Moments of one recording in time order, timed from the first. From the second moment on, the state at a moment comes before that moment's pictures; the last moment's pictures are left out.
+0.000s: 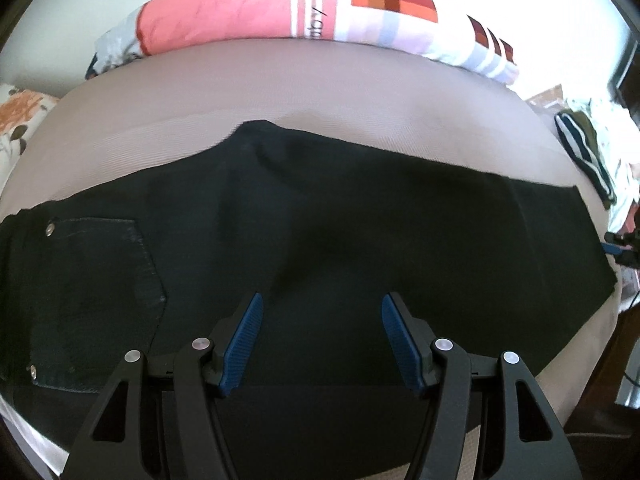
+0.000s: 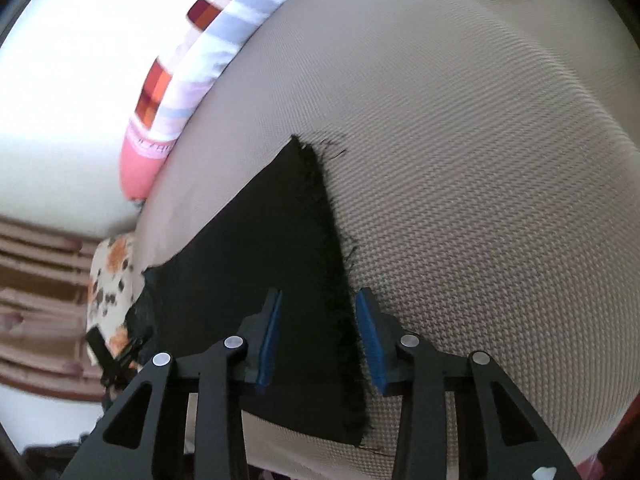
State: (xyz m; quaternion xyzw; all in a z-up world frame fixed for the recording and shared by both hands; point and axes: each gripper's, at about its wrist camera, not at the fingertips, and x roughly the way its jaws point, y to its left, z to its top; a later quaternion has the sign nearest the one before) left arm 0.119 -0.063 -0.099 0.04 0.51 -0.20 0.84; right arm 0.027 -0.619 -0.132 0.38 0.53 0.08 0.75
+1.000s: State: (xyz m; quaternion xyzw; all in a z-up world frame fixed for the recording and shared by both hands) left arm 0.116 -0.039 -0.090 0.01 0.47 -0.19 0.86; right arm 0.080 -0.478 -0.054 0.38 0.47 0.12 0.79
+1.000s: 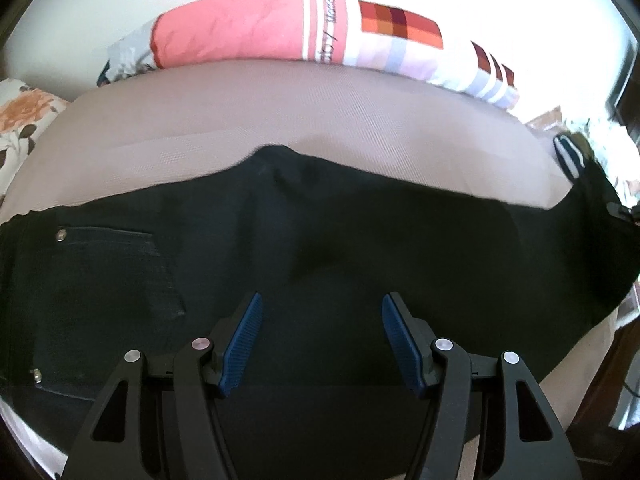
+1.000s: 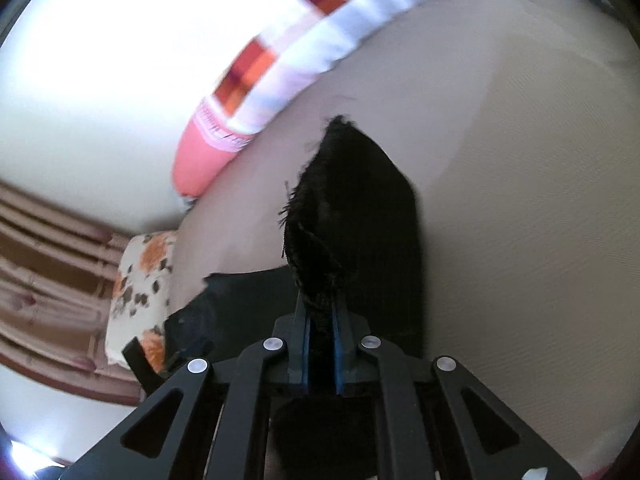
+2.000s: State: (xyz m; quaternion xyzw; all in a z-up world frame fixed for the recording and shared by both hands) left arm 0.117 0.046 -0.069 -0.14 0.46 -0.29 0.83; right arm 0.164 -0.181 -0.090 0.17 0.58 0.23 0.76
